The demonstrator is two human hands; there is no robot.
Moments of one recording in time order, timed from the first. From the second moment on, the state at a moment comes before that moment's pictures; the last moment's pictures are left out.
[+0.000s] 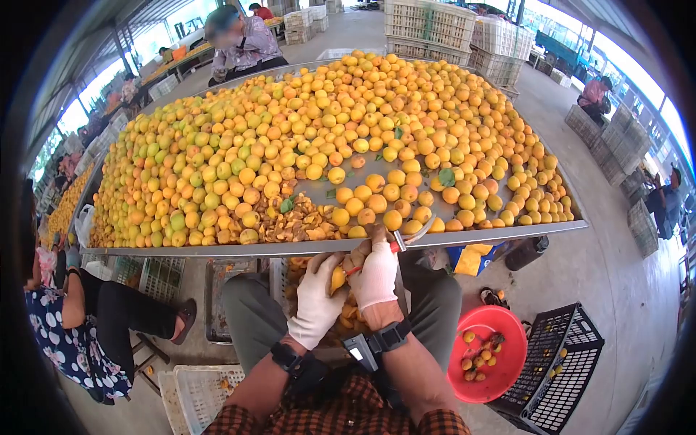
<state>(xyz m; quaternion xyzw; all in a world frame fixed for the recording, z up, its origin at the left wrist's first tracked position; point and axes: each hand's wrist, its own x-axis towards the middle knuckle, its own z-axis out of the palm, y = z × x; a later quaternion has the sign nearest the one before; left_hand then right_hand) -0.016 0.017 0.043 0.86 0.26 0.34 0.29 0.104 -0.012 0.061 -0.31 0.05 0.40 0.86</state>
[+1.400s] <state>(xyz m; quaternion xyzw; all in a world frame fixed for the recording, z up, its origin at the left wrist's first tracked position) -0.022 0.020 0.062 0.23 0.37 0.14 0.89 0.123 -0.048 0.091 -0.44 -0.15 0.36 0.81</state>
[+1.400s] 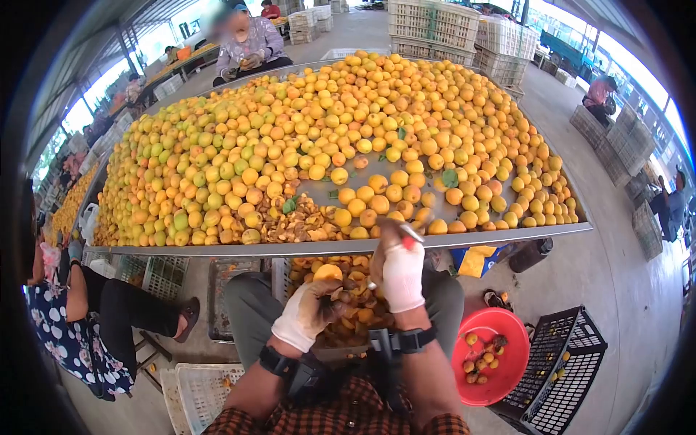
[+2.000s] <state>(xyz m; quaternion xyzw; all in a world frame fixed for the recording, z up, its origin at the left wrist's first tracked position) 0.040 0.138 0.096 0.88 0.40 0.15 0.20 0.118 -0.061 0.020 -0.56 -0.23 0.33 0.72</state>
